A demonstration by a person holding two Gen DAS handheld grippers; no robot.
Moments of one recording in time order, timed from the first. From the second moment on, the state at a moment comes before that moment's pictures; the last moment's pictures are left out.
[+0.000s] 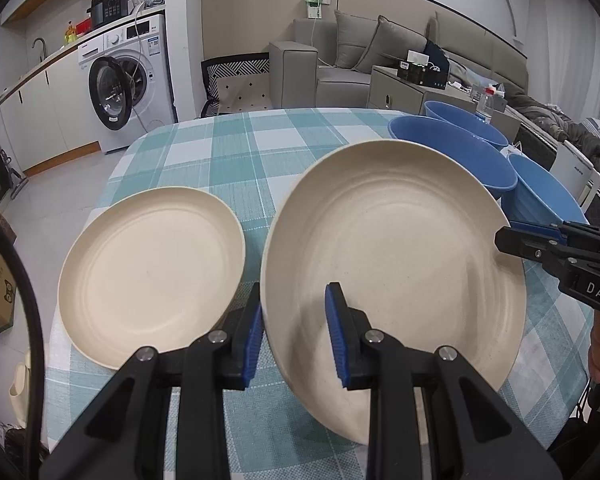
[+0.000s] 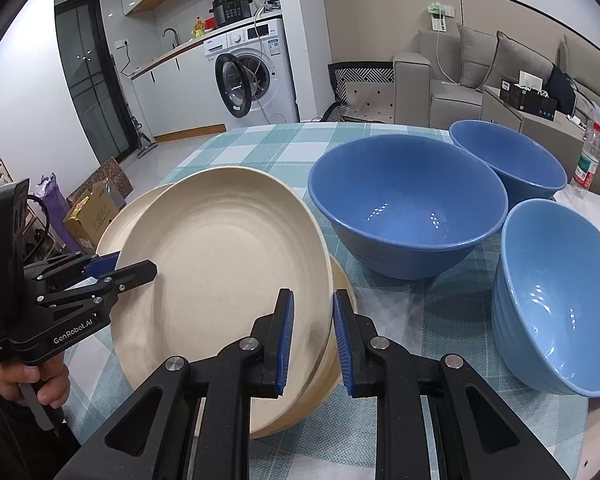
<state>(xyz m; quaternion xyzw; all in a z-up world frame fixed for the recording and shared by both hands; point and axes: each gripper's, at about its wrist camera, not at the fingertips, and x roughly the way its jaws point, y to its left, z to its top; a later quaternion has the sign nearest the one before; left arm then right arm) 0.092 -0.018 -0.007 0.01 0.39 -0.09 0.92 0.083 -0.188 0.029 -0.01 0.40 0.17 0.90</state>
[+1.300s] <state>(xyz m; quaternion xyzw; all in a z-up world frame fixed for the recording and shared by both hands) 0.097 -0.036 -0.032 0.05 0.39 -0.08 0.91 0.091 -0.172 -0.008 -0.06 0.42 0.12 0.90</state>
